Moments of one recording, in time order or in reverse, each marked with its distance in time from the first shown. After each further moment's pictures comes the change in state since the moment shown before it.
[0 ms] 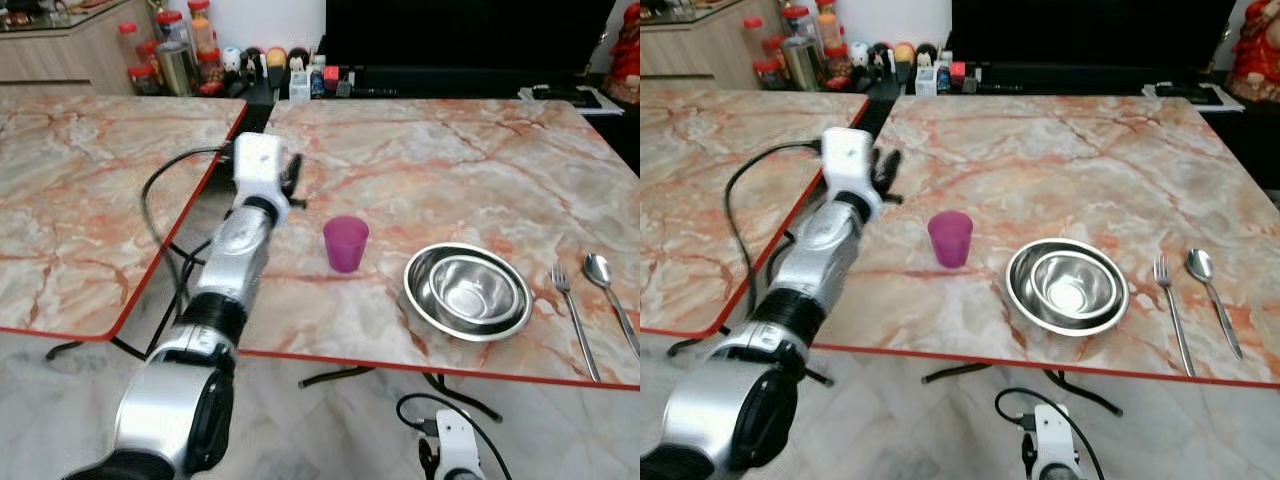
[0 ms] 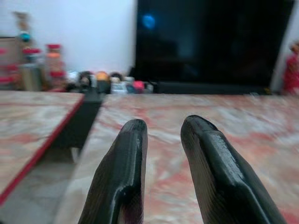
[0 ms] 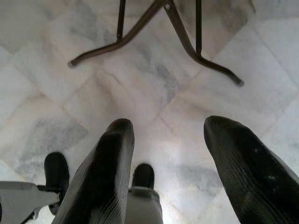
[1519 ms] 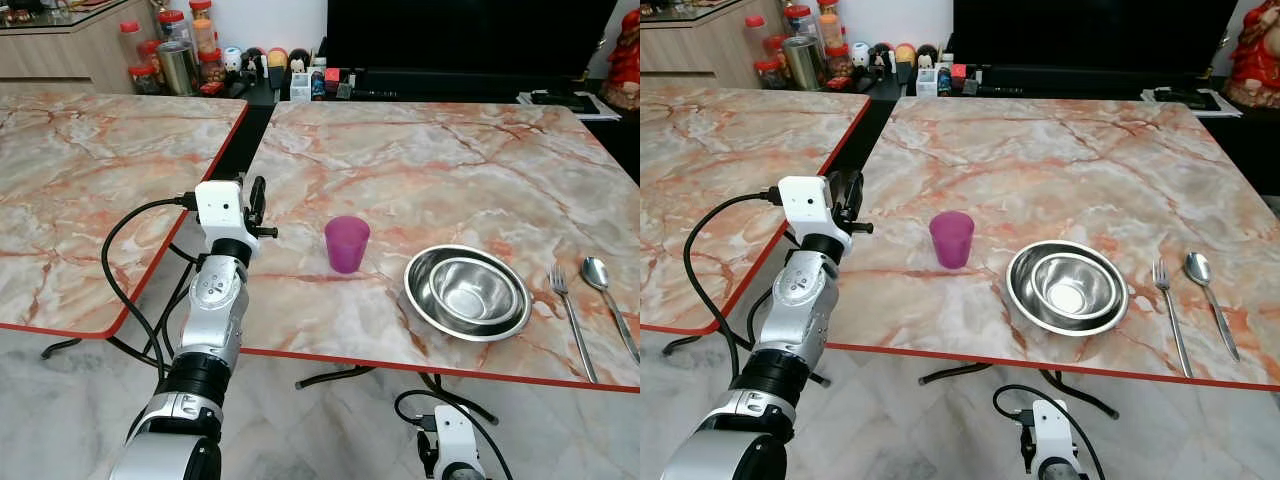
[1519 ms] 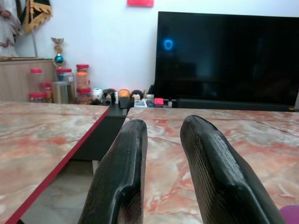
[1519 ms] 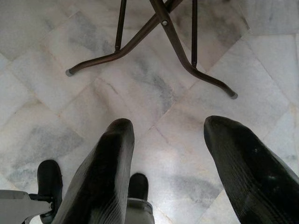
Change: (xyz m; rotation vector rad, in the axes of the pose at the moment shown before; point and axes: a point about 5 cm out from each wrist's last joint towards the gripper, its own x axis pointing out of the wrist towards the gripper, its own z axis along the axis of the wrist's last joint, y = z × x) left arm -0.036 0.004 -0.019 0.057 -0.075 0.072; right arm 0.001 -0.001 0.006 -0.017 -0.031 0.002
